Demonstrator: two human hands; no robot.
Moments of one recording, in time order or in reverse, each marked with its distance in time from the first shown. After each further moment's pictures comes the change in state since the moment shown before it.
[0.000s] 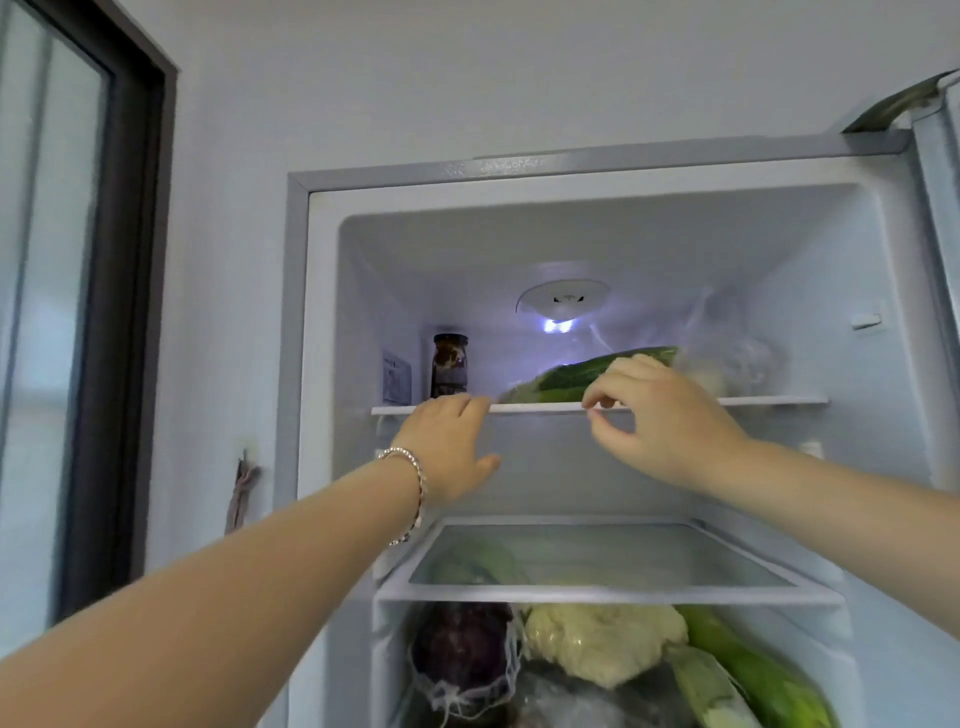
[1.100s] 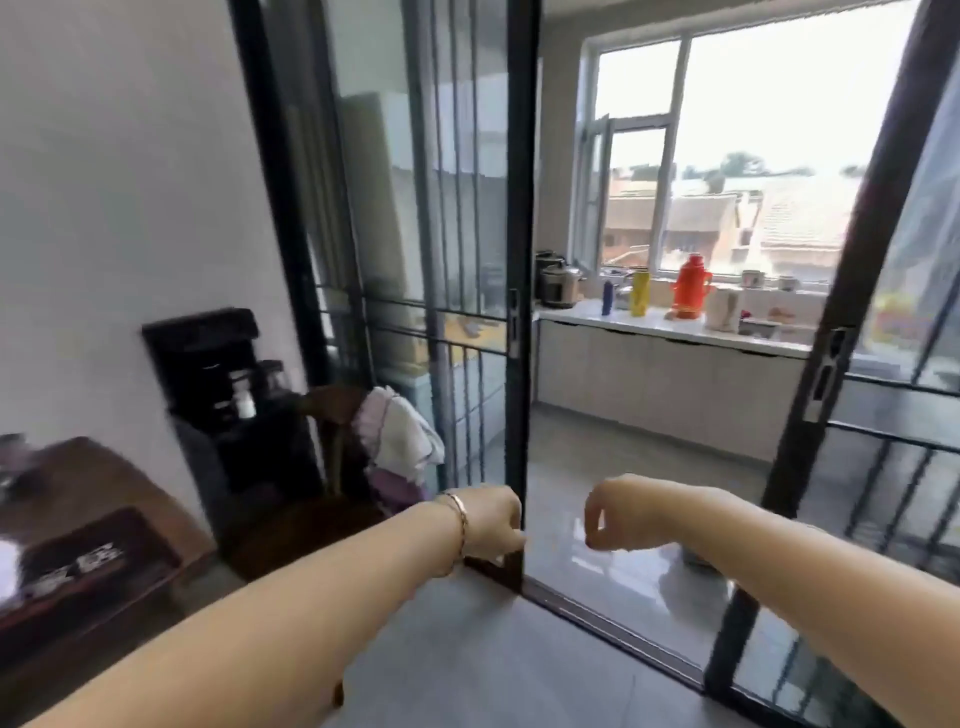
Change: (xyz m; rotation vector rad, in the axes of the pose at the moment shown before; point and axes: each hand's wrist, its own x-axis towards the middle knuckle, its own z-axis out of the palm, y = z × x) left_hand -0.835 0.458 -0.444 0.305 -0.611 -2.033; right_hand -0.467 -0.578 -0.454 0.771 -0.901 -1.747
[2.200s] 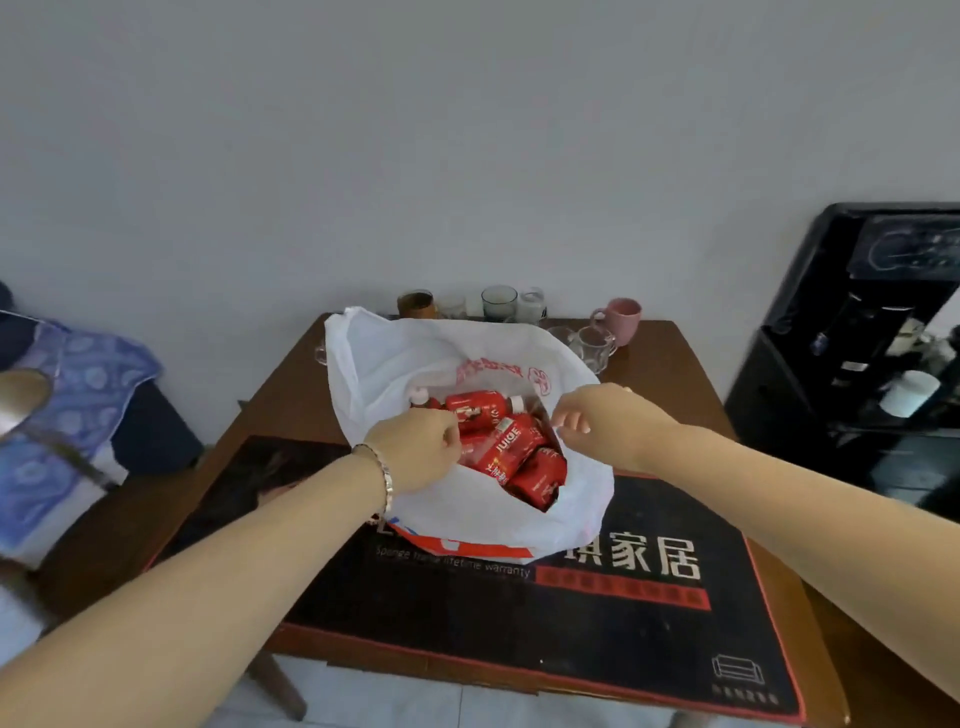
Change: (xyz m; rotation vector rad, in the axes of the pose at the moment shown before) left_hand -0.330 -0.760 0.028 -0.293 0.314 -1.263; right_hand 0.441 -0.819 -0.050 -0.034 -0.022 -1.182
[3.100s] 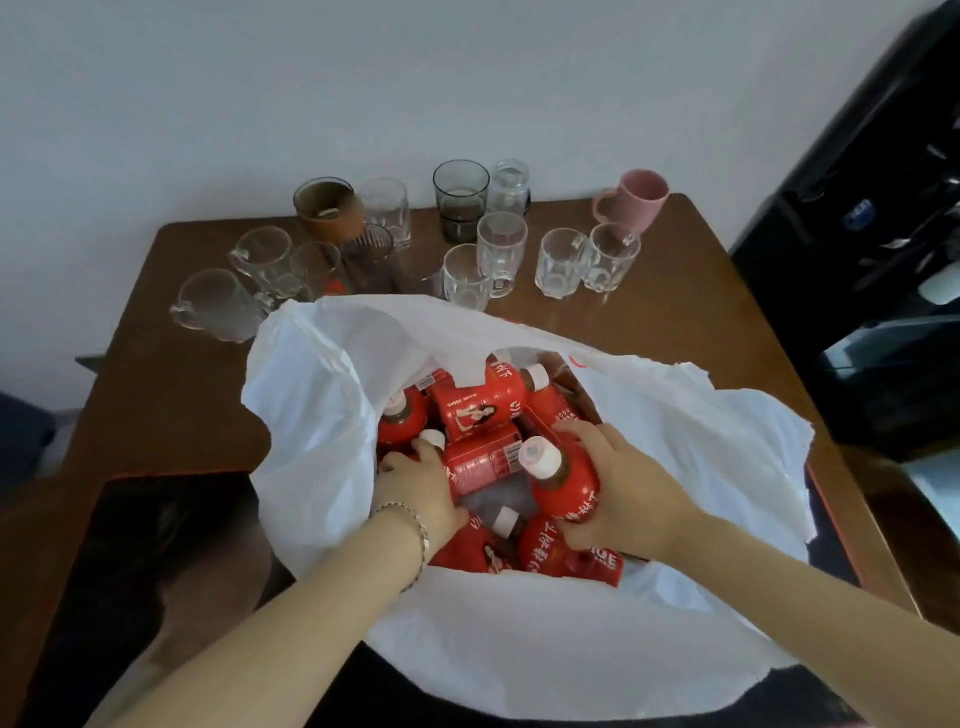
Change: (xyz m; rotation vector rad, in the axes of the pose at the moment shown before) left_hand 0.171 -0.102 0.115 0.216 -0.400 -0.153; right_hand 0.141 0.030 0.127 0.273 -0.028 0.264
